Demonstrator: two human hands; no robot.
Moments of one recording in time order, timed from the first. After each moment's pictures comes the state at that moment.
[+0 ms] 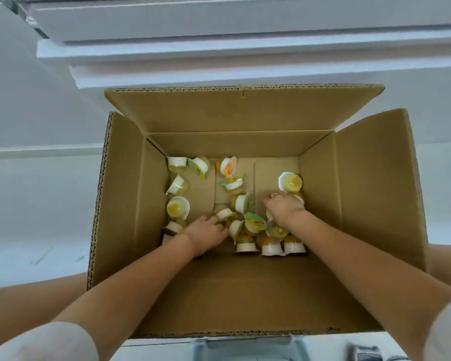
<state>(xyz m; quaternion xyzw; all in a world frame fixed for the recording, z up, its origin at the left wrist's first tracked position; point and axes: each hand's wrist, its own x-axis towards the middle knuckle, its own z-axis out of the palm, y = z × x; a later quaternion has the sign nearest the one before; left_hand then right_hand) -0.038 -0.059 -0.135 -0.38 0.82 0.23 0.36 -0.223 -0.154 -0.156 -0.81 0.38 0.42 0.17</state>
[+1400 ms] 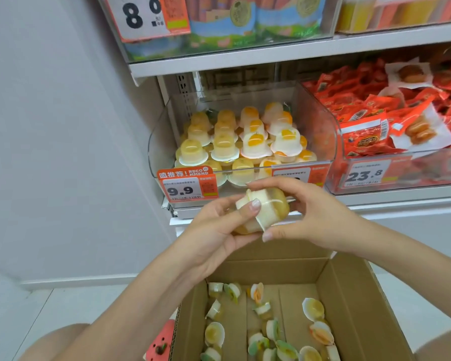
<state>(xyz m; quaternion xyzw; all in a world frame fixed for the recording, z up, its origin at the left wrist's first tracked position) -0.020 -0.101 0.224 -0.43 0.33 0.66 -0.52 -0.192 -0.168 0.224 -0.80 0.27 -0.27 0.46</state>
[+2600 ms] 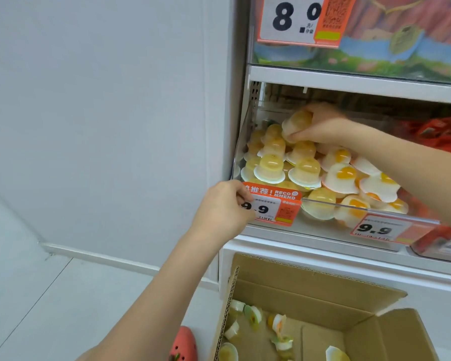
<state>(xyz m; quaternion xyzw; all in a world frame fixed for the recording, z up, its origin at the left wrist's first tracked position) 0.103 -0.128 0.229 -0.75 0.50 0.24 -0.36 -0.016 -0.366 0.291 -0.86 0.47 -0.15 0.11</state>
